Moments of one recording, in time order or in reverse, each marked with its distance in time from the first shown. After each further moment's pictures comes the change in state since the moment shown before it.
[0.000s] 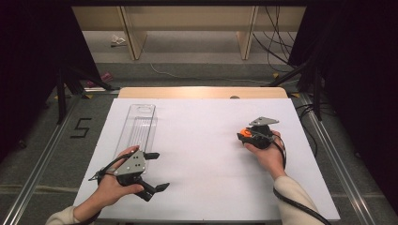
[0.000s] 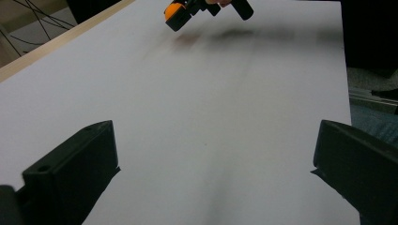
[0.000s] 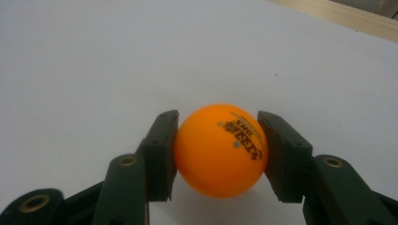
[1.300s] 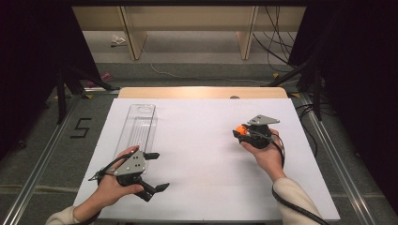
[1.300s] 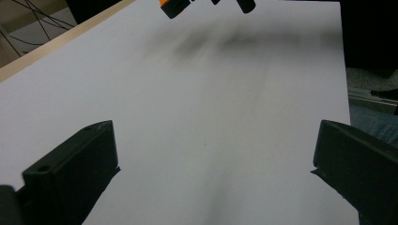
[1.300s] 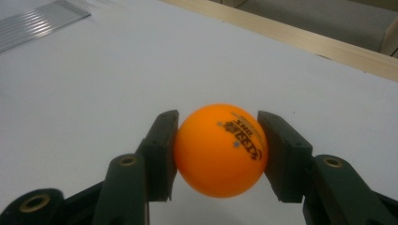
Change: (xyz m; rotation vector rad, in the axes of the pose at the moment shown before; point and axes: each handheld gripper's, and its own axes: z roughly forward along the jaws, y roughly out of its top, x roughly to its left) left arm -0.001 0.000 0.000 -0.002 -0.001 0.000; right arm 0.017 0.015 -0.016 -0.089 0.041 -0.013
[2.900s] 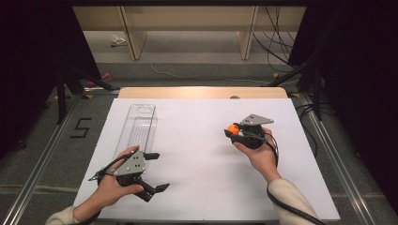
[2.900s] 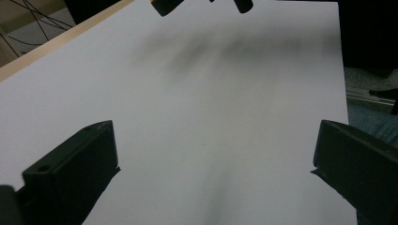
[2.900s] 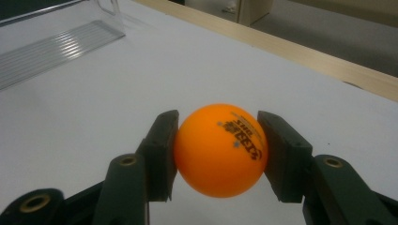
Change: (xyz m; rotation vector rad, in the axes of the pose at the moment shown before) left arm 0.000 0.000 0.000 -0.001 -0.006 0.001; right arm 0.024 0.014 0.001 -0.051 0.059 -0.033
